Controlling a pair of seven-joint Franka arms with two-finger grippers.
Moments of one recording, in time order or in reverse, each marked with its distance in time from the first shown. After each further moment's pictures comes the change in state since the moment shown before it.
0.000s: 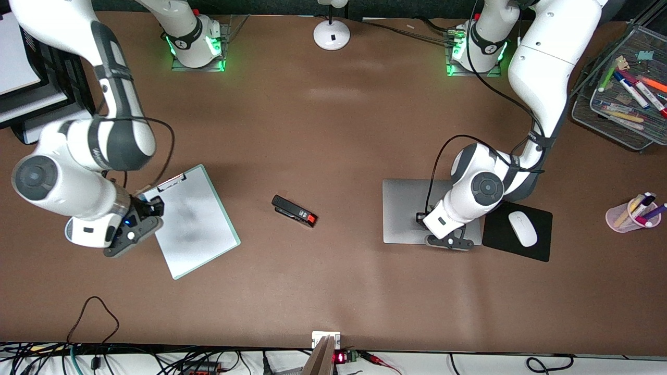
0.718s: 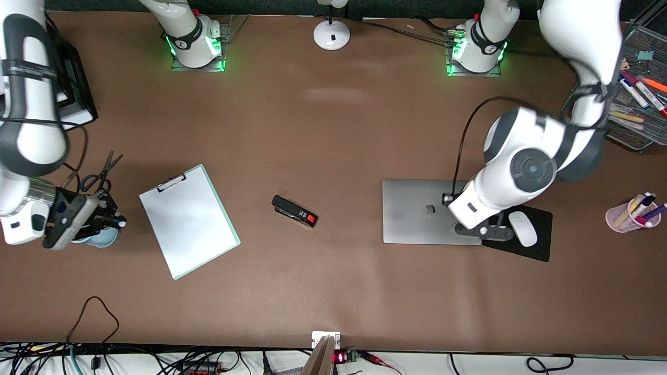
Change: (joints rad) left arm 0.004 -0.241 -0.001 0.193 0.001 -0.616 0.027; right arm -0.220 -0.003 -0.004 0.007 0.344 -0.053 -0.699
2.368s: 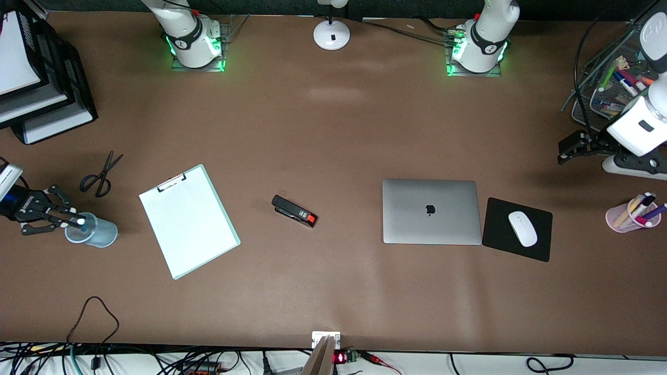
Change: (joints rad) left arm 0.140 -0.468 0.221 -0.312 -0.100 0.052 0.402; right arm -0.321 0.167 -0.001 0.043 0.555 -0.186 -0.966
